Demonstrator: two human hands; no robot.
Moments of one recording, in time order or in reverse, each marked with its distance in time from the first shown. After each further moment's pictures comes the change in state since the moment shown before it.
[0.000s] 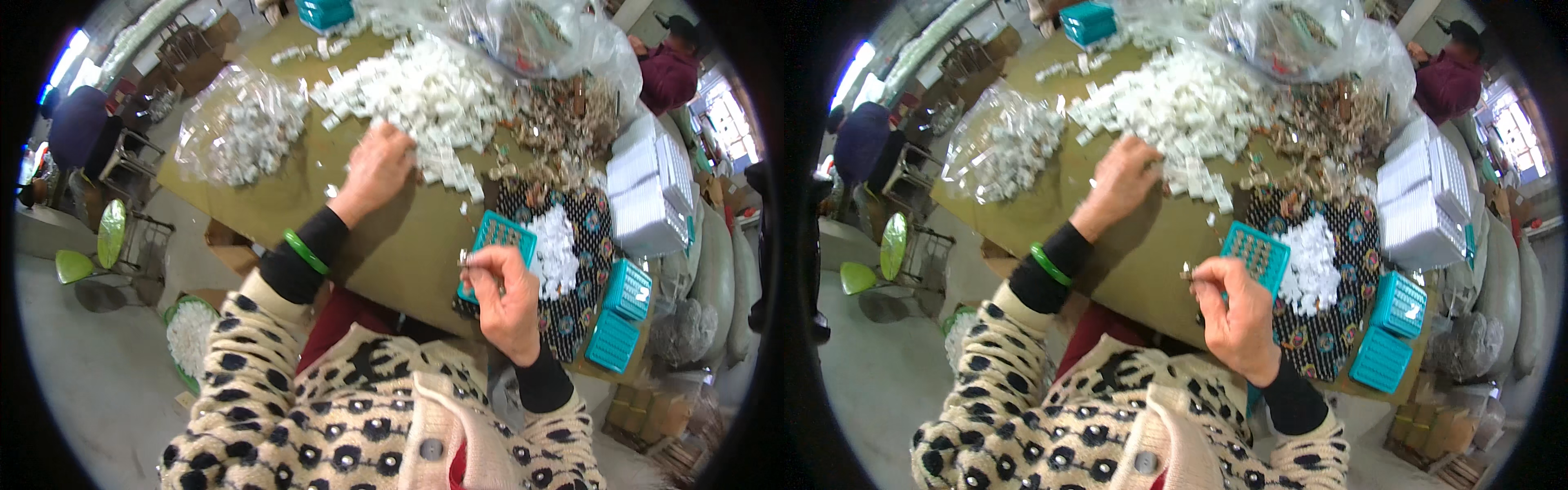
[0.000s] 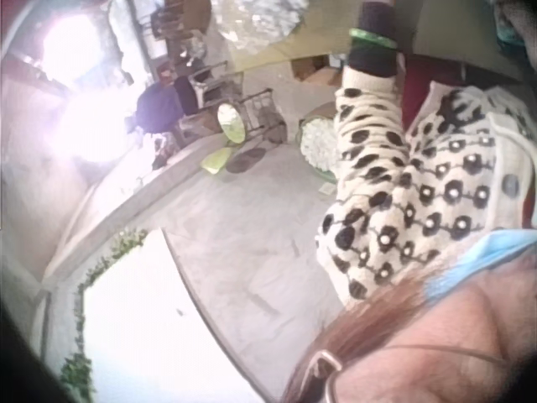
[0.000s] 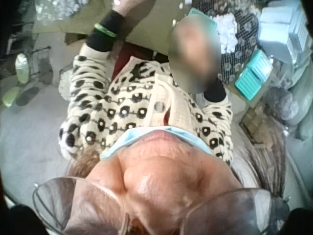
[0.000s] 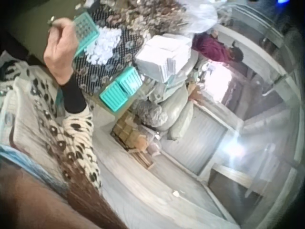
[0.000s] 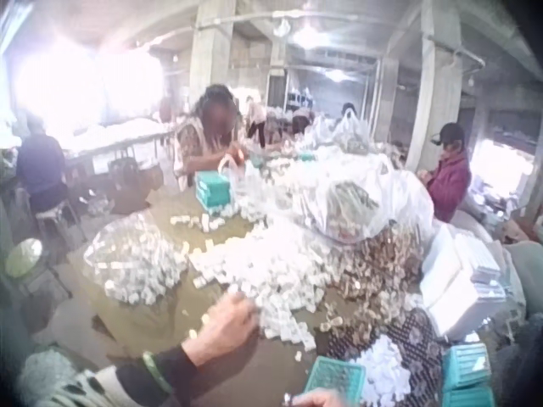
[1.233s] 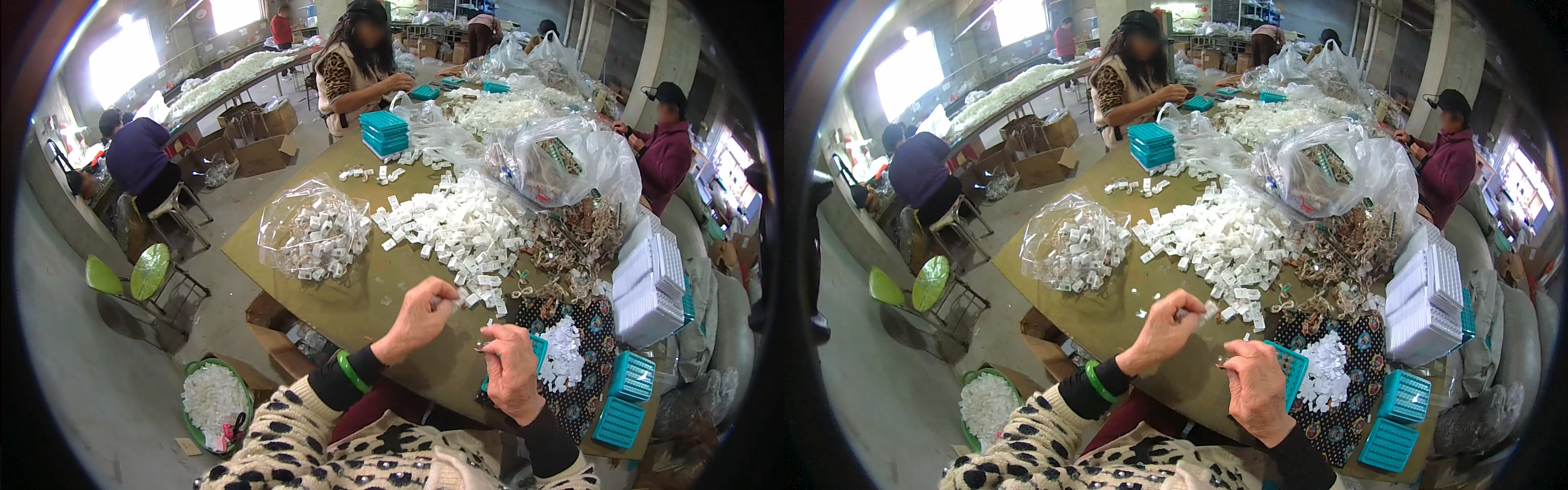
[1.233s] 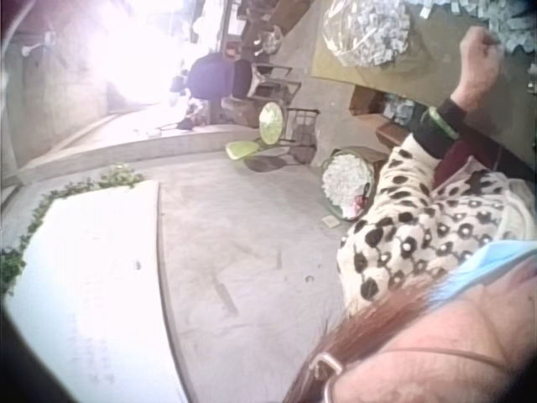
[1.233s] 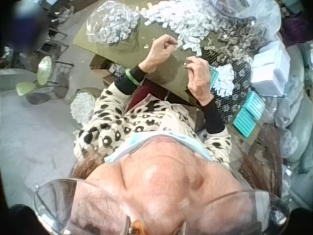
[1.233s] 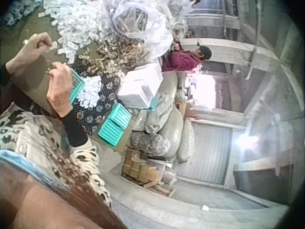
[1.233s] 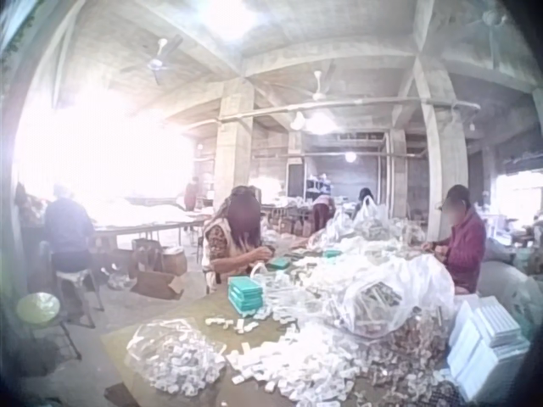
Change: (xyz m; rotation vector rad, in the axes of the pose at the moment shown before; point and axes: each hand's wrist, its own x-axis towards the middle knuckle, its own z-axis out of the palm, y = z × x) left_hand -0.035 0.057 -0.050 -0.687 0.011 -0.288; right_hand 0.034 -0.012 0.006 -0.434 0.033 -0.540
